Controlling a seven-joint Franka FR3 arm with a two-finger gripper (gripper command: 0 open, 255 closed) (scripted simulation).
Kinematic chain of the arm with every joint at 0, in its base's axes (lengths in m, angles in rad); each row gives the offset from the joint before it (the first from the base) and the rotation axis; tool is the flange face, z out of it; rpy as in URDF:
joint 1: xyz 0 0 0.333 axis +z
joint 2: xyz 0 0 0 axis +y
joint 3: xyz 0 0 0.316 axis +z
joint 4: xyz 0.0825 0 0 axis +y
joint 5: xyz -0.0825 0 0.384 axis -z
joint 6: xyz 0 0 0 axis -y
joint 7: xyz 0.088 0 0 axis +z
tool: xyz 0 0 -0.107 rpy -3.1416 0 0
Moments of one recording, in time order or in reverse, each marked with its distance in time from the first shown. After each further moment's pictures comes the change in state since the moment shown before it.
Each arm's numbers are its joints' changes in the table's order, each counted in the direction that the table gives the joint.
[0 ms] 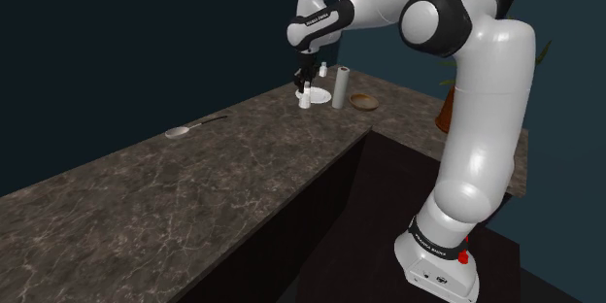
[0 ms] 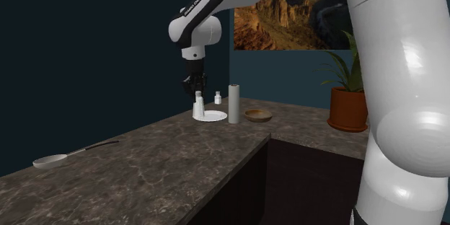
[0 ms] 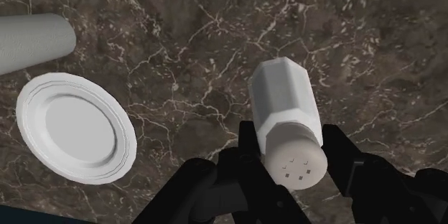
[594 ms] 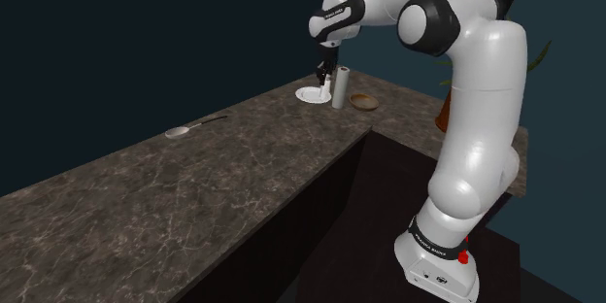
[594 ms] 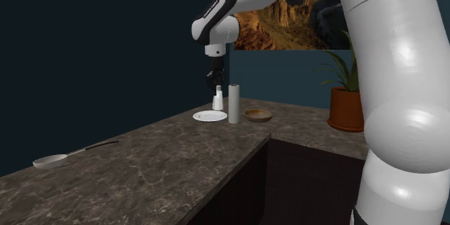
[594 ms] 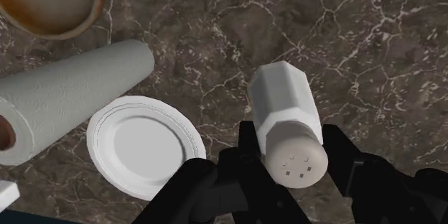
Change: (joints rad) arm -0.136 0.049 -0.049 -0.089 -0.049 -0.029 0.201
